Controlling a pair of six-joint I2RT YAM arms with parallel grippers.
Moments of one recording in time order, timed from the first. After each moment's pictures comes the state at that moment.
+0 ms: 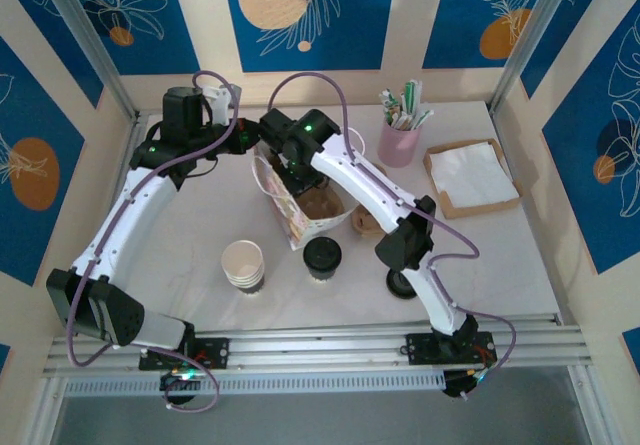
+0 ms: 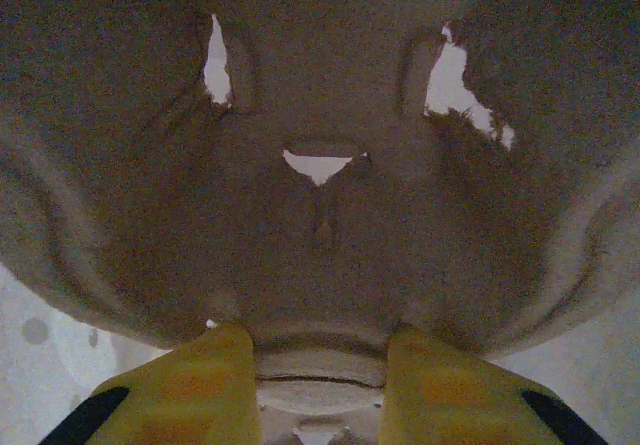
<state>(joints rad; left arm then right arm) -0.28 1.42 1.46 -0.54 0.48 -0.32 0.85 2.28 2.58 -1.65 0.17 0.25</state>
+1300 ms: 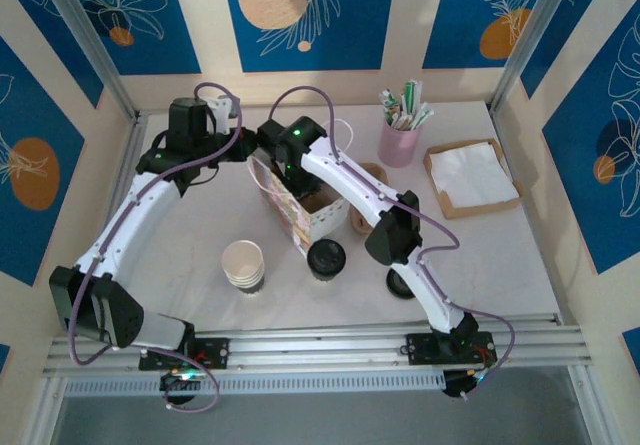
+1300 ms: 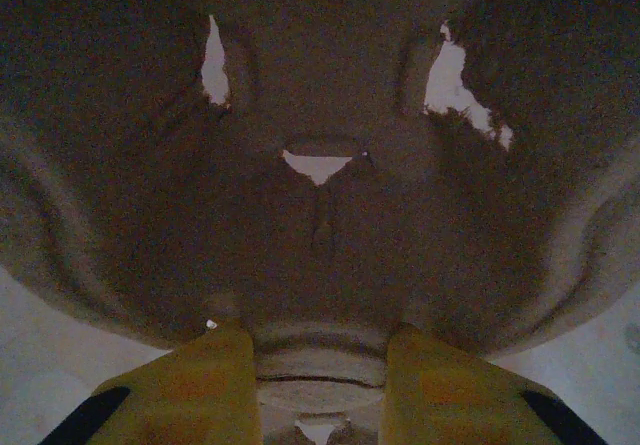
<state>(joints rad) -0.28 1.40 1.36 -0.50 0.37 -0.32 0.83 2.41 2.59 -1.65 0.10 0.27</state>
